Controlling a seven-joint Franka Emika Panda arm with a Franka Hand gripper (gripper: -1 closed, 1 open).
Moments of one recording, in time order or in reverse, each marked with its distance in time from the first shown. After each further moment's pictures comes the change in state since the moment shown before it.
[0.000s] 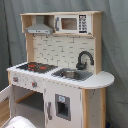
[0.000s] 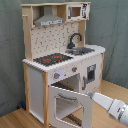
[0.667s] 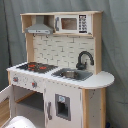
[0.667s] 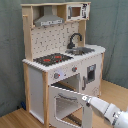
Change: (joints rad) arm -0.033 0.000 0.070 0.001 -0.038 0.000 0.257
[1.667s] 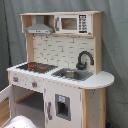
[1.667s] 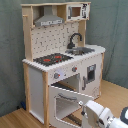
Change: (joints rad) arm -0.048 0.001 0.092 -0.003 -0.016 0.000 0.349
